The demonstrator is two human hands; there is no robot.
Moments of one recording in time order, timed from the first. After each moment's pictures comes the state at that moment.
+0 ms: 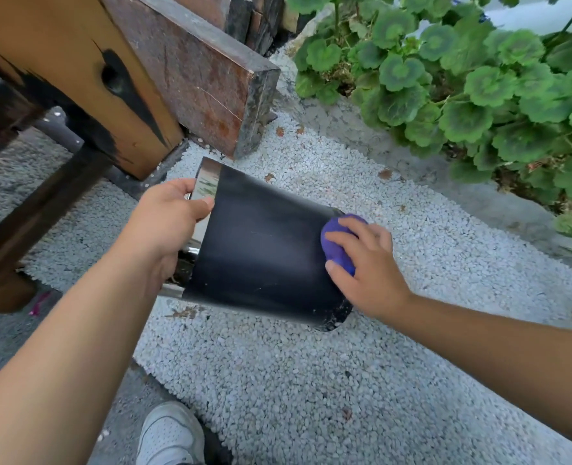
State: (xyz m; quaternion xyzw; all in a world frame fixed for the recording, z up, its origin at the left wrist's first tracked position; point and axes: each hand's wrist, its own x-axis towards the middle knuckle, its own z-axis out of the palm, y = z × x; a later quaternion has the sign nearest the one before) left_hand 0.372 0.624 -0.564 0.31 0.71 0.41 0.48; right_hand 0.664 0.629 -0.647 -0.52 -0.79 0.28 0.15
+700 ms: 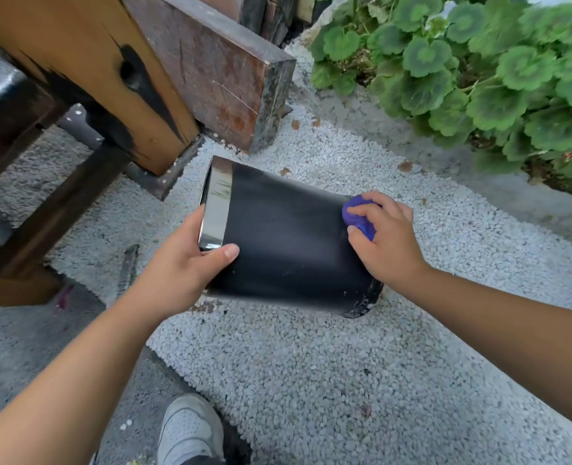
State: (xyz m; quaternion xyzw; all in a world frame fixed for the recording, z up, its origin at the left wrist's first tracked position) left_hand 0.365 0.563 -0.564 0.51 0.63 0.34 0.47; right_hand 0.646 0.661 -0.651 -0.58 -0.73 0.30 0.22
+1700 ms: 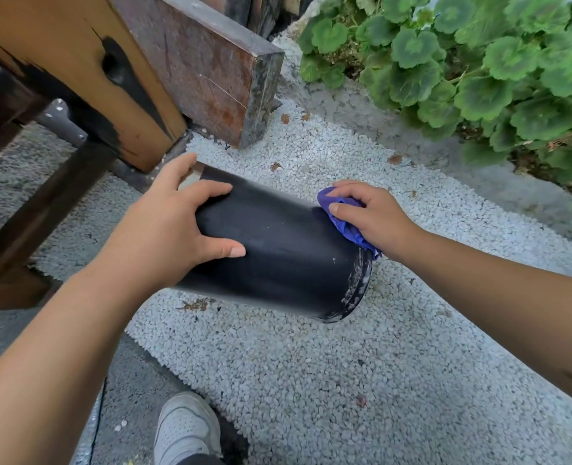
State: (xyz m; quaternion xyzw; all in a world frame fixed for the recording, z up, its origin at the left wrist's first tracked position) left_hand 0.368 0.591 -0.525 0.65 0.72 0.09 0.20; right_hand 0.637 0.689 -0.628 -0.53 -0.60 0.55 0.24
